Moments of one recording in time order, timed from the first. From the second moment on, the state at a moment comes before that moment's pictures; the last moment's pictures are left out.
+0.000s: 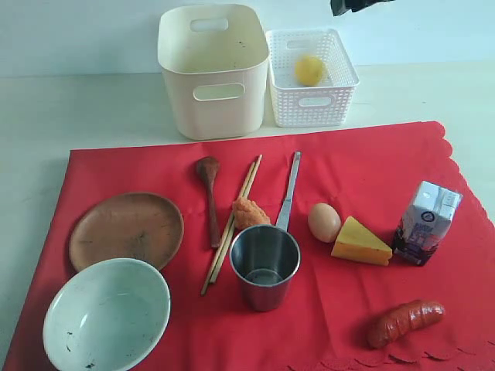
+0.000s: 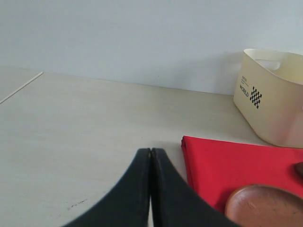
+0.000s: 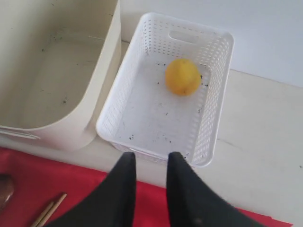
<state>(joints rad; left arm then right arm) 0.07 0.01 0.00 -0.01 0.23 -0.08 0.31 1.83 -1.62 -0.02 0.71 0.03</state>
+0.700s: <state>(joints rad) 0.07 0.01 0.00 -0.01 0.23 -0.08 0.31 1.55 -1.29 0.01 0.76 0.02</state>
